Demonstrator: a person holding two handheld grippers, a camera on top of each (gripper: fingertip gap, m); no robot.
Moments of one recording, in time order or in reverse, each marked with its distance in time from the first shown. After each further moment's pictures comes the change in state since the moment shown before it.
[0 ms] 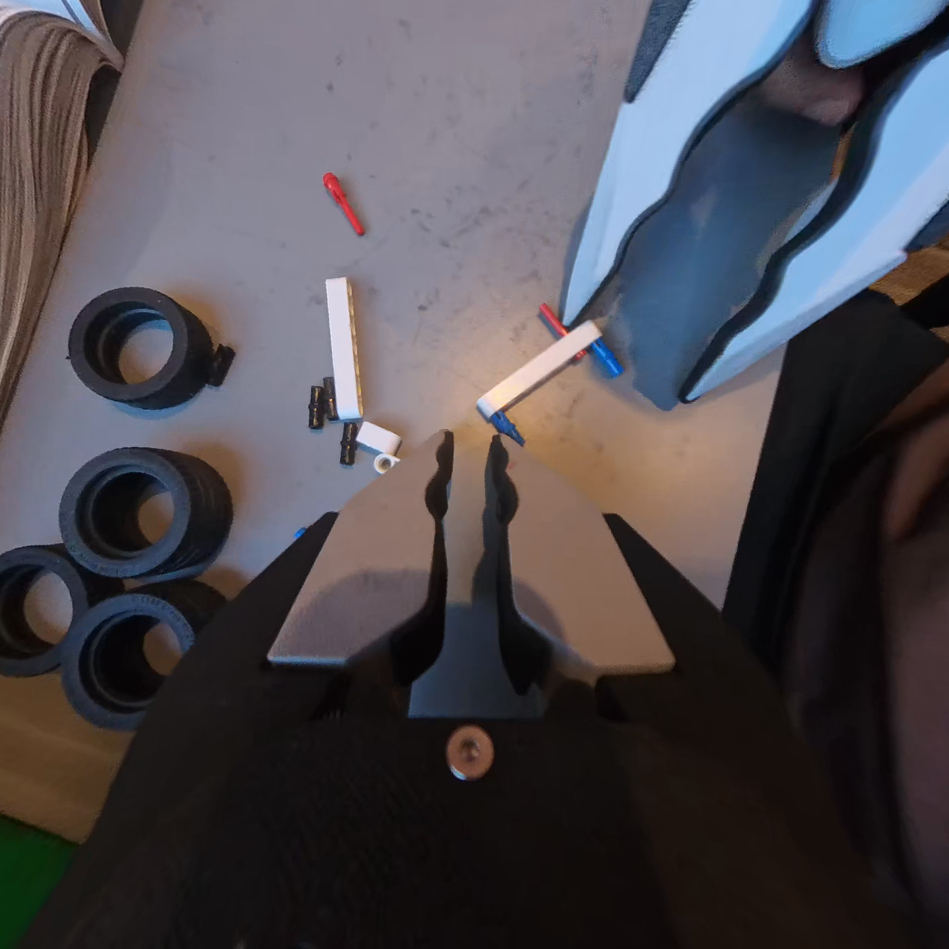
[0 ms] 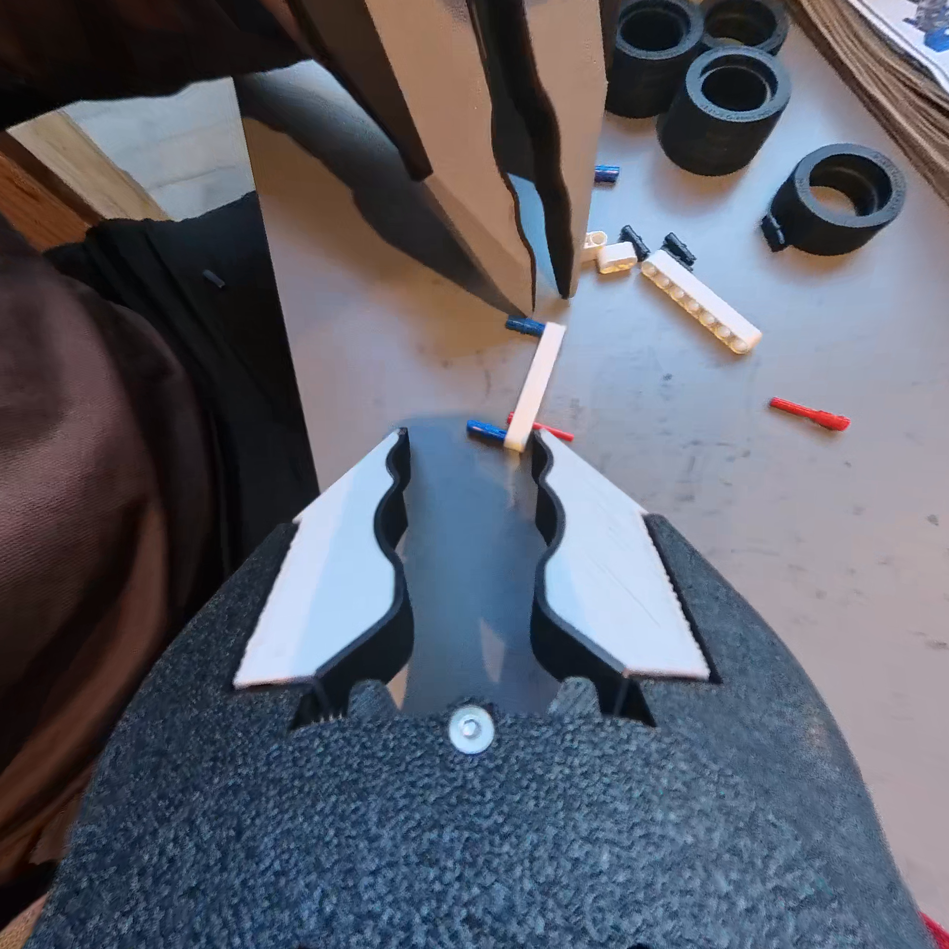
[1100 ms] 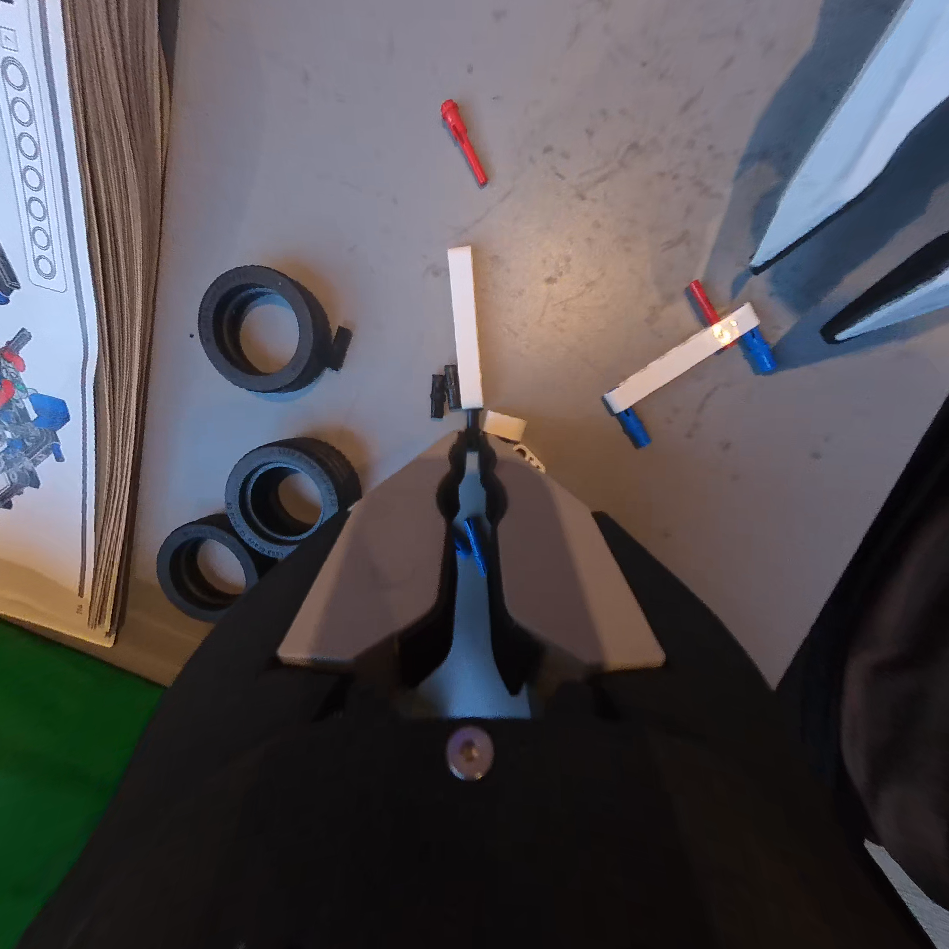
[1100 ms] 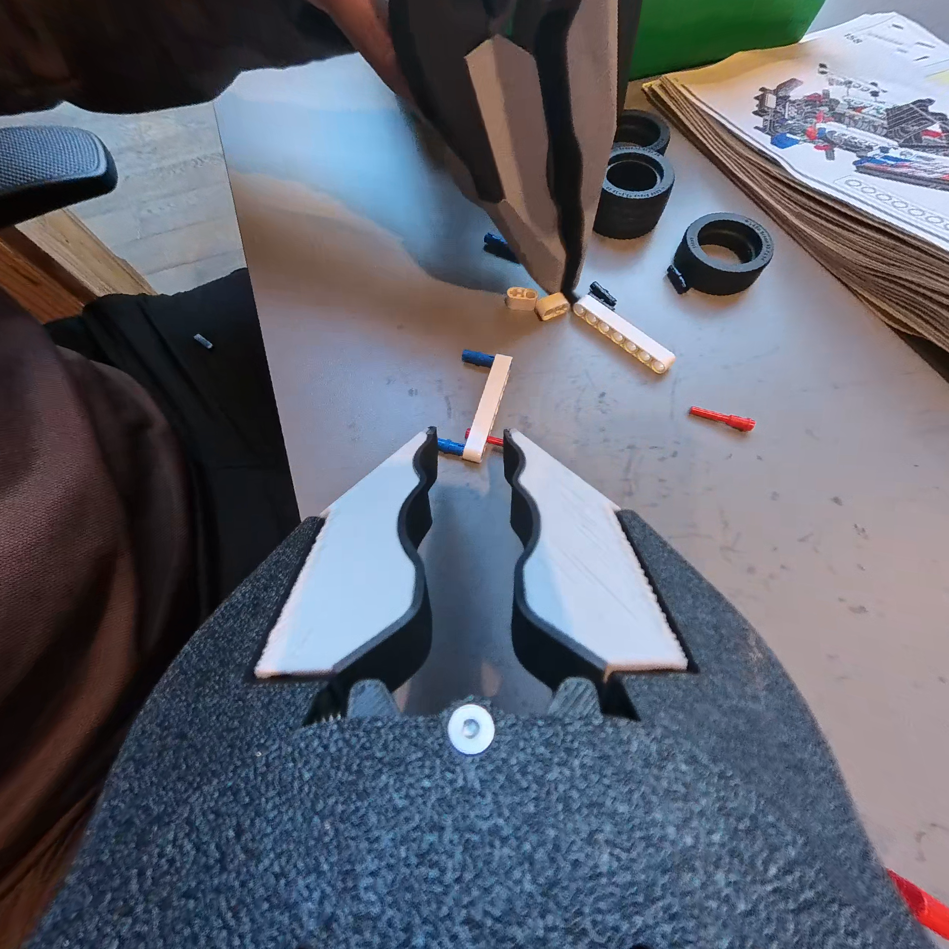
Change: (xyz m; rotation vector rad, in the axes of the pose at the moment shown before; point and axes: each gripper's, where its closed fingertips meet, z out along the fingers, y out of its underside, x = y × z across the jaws) left arm -0.046 0.004 -0.003 -0.278 -0.093 0.016; right arm 0.015 -0.013 -0.017 0.144 0.058 0.024
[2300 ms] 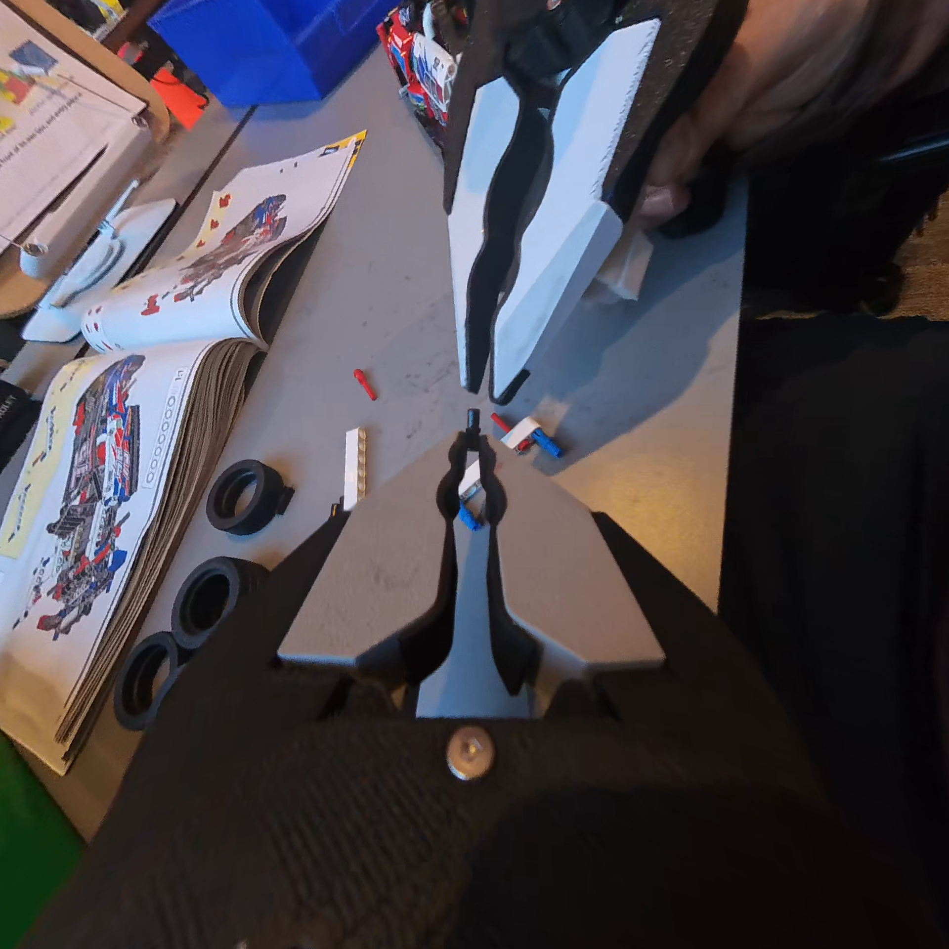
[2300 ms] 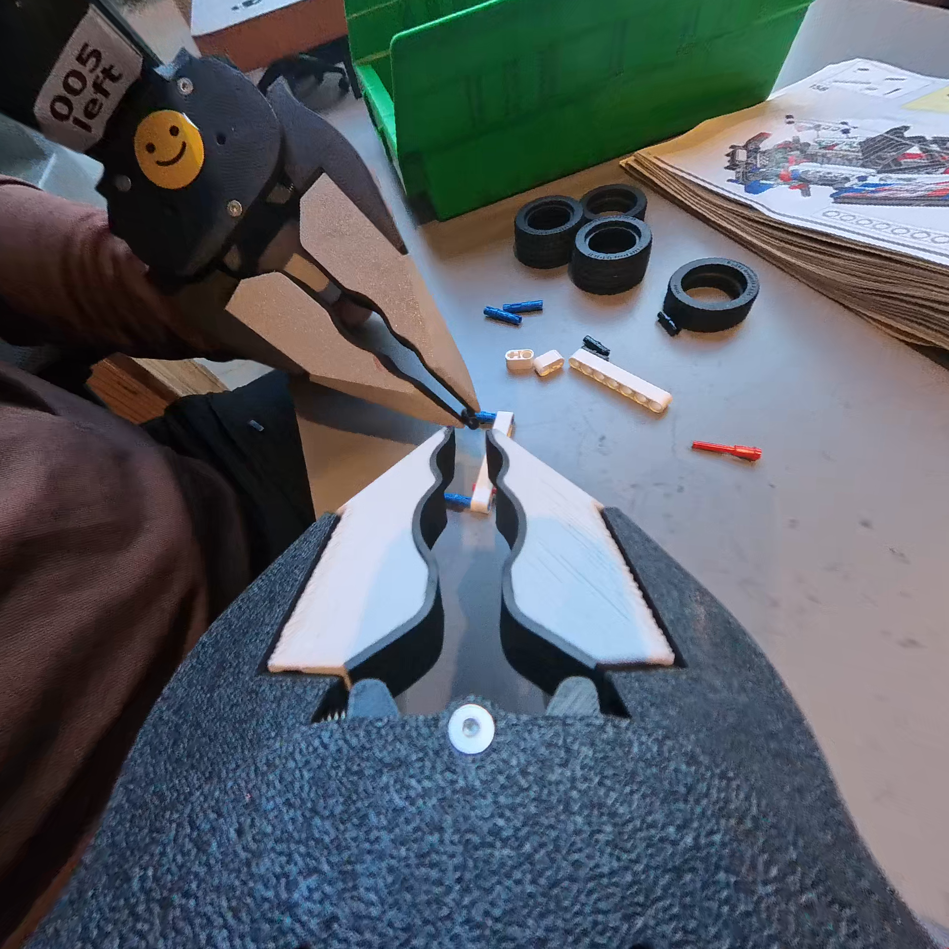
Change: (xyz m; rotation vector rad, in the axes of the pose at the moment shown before) left arm 0.073 -0.040 -0.028 0.632 -0.203 0.235; right arm 0.003 -0.024 -0.001 0.134 -0.059 0.137
